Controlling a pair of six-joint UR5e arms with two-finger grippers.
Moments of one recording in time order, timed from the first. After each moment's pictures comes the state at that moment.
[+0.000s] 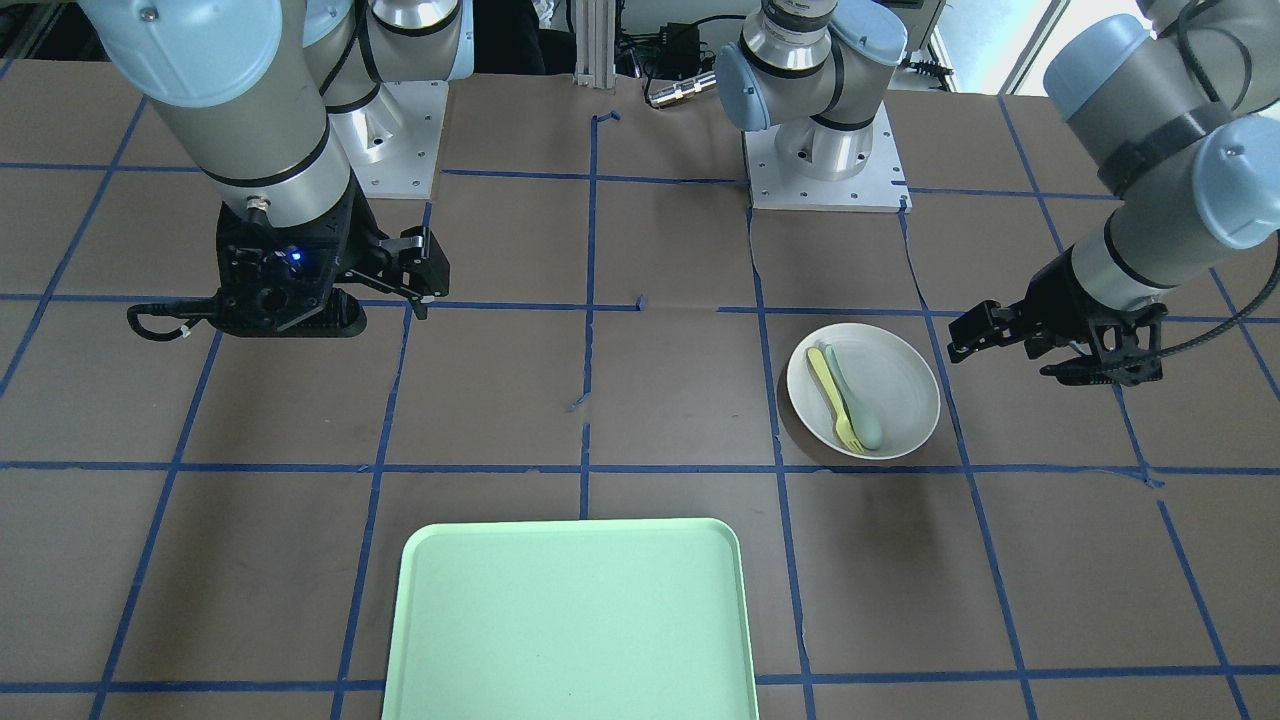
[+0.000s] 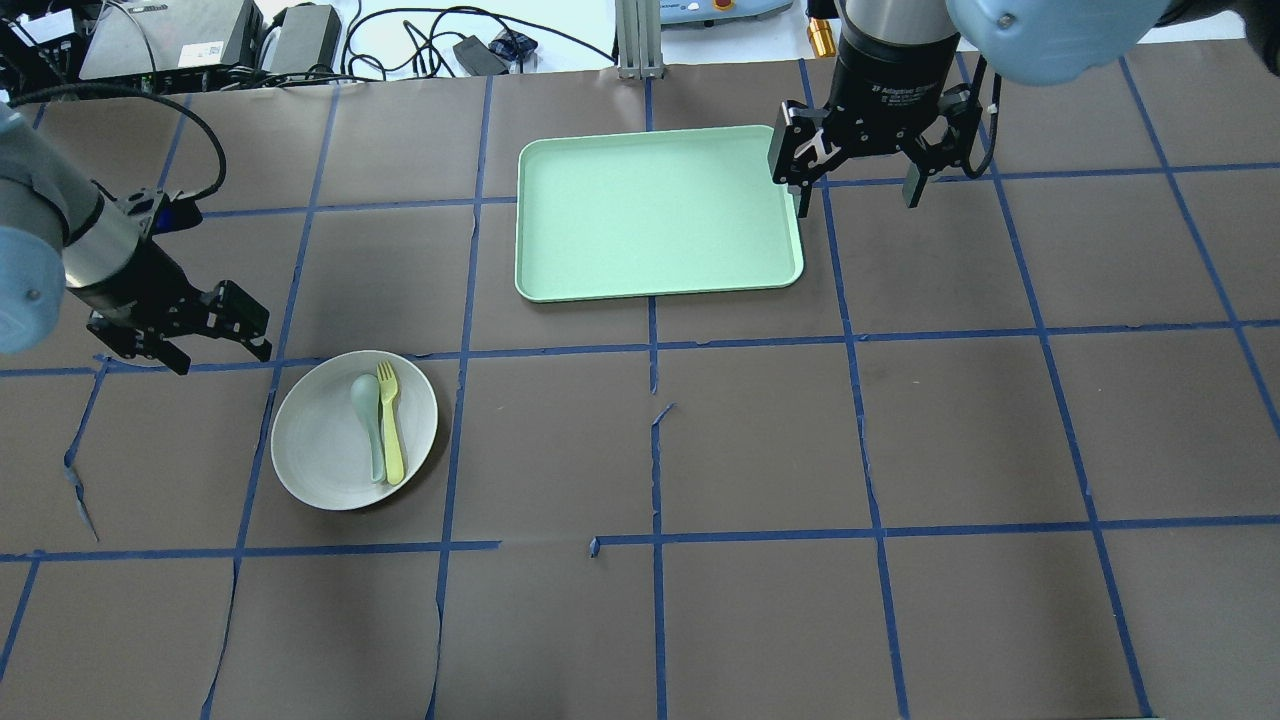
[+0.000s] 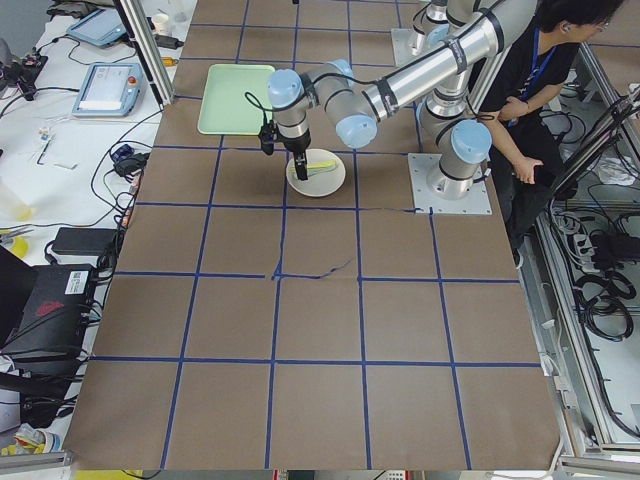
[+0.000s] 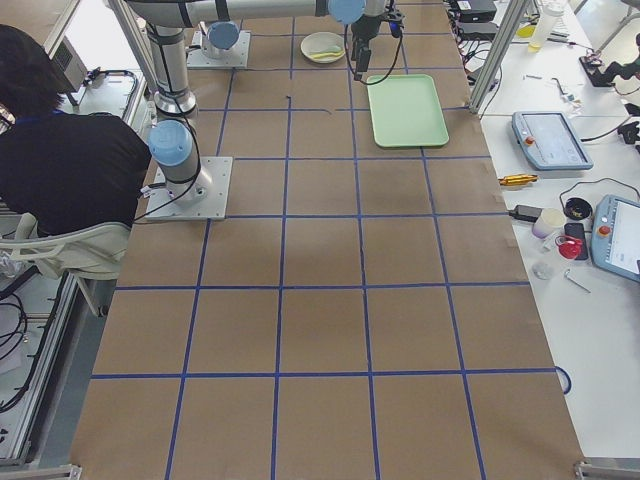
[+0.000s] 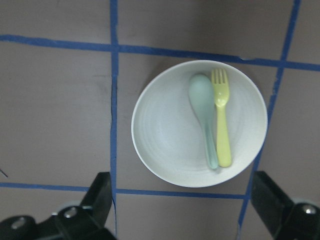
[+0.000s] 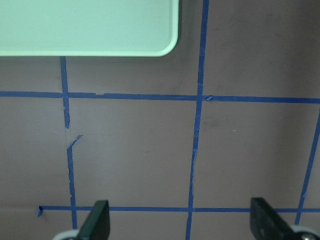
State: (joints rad) left arm -1.13 -1.72 -1.91 -1.24 1.53 0.35; right arm 1.68 -1.37 1.38 -1.47 -1.58 0.08
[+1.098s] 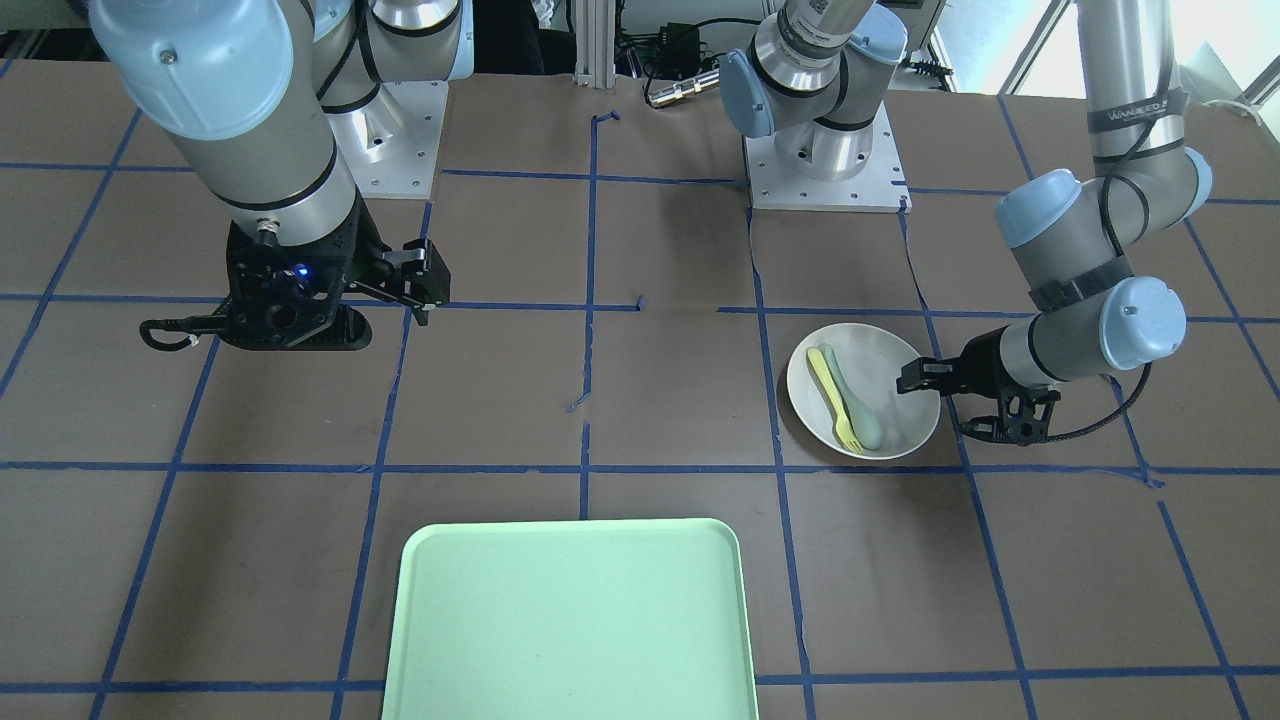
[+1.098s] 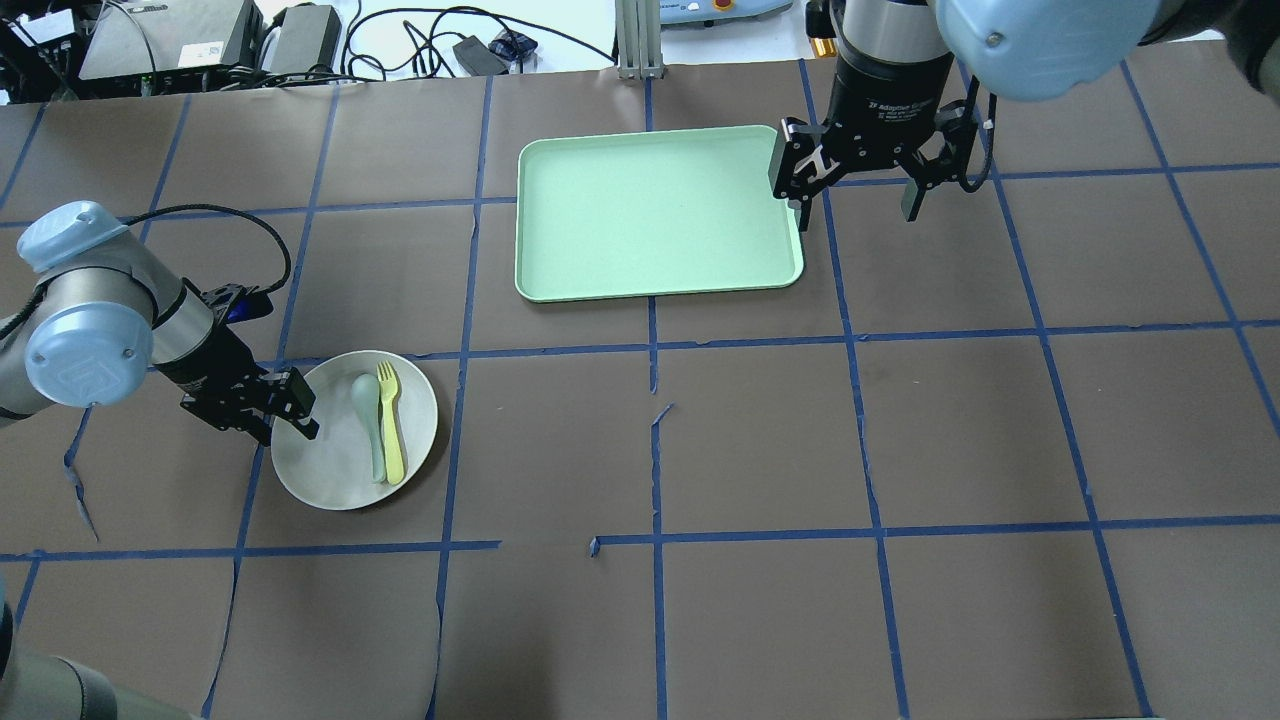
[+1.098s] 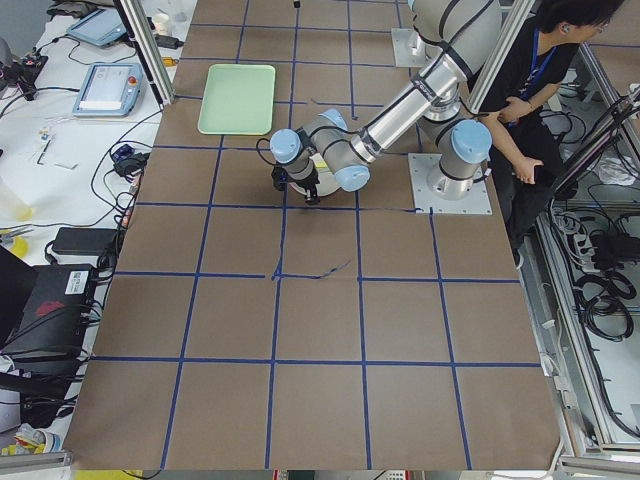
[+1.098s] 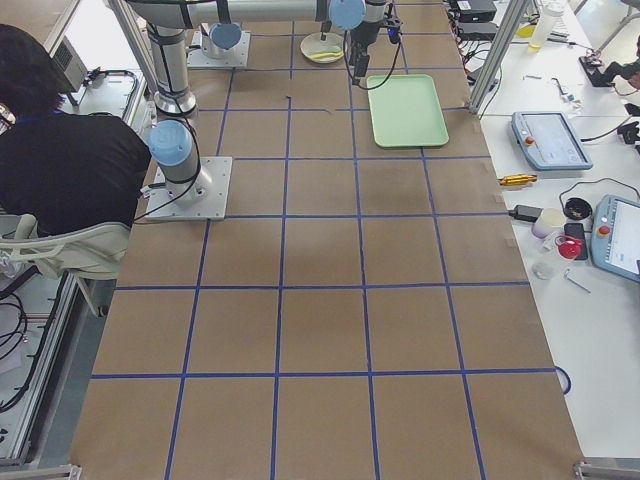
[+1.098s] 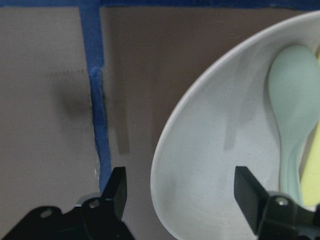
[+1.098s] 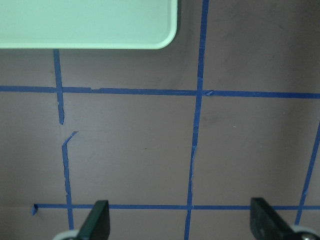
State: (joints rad) left arm -1.10 -1.89 -1.99 -1.17 1.51 0.46; right arm 1.68 -1.36 1.40 -1.48 -1.59 0.08
